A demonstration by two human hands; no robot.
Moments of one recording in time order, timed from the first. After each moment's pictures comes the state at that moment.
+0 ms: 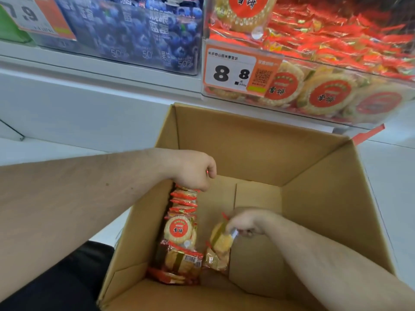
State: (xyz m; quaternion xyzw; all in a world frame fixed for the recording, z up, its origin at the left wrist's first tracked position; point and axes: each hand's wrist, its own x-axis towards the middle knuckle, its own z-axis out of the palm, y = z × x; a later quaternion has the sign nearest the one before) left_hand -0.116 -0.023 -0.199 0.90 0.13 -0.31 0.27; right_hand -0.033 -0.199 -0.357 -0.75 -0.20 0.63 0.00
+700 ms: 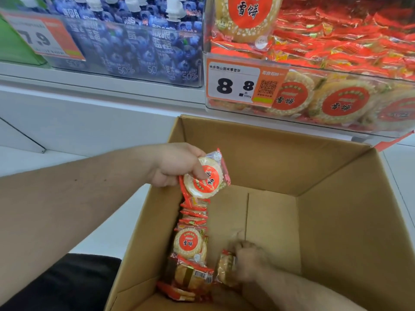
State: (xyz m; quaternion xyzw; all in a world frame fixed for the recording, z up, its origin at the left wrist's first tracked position) left_hand -0.122 0.007 -0.186 0.67 0.33 -0.23 0.62; right_hand -0.085 -0.238 -0.448 -0.84 -0.35 0.41 -0.12
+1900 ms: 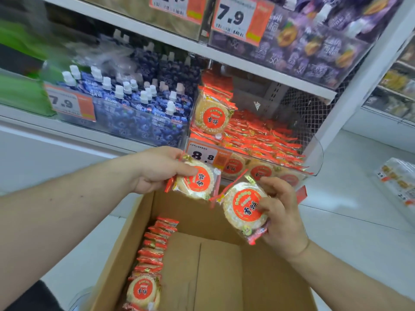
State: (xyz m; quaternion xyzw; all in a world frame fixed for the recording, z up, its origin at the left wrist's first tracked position) left_hand -0.147 -0.007 -0.073 0.67 0.21 -0.03 0.71; right_hand -0.018 -0.252 -0.122 -0.68 -0.60 -0.32 0.30
